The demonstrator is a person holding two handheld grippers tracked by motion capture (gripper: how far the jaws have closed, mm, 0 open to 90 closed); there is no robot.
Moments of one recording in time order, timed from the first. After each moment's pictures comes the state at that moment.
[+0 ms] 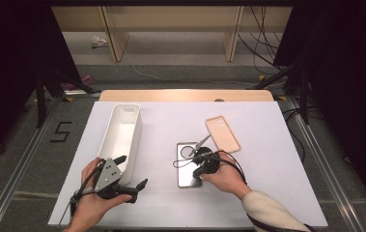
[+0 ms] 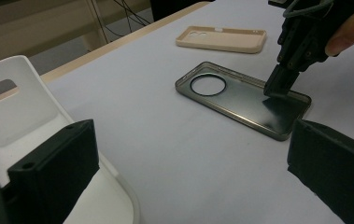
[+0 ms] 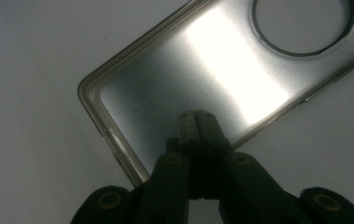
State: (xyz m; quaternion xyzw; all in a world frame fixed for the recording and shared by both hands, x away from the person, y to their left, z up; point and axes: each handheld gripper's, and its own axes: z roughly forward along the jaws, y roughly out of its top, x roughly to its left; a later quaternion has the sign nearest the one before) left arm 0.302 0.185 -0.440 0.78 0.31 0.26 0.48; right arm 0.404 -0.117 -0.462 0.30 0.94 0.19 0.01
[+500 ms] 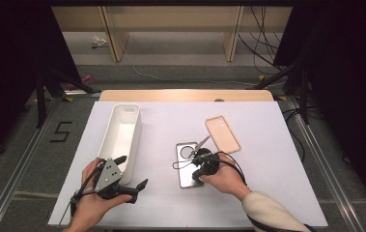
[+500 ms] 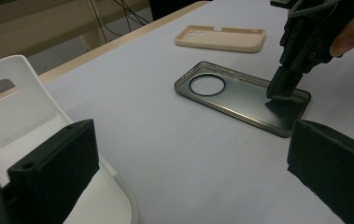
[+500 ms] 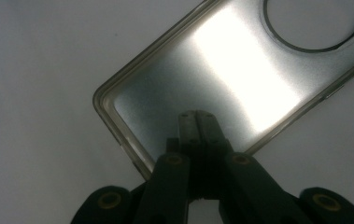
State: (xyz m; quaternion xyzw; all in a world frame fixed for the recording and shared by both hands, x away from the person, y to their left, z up) left arm 0.302 0.184 -0.440 0.78 0.30 0.26 0.48; right arm 0.400 -0.115 -0.462 0.29 0.94 0.20 0.00
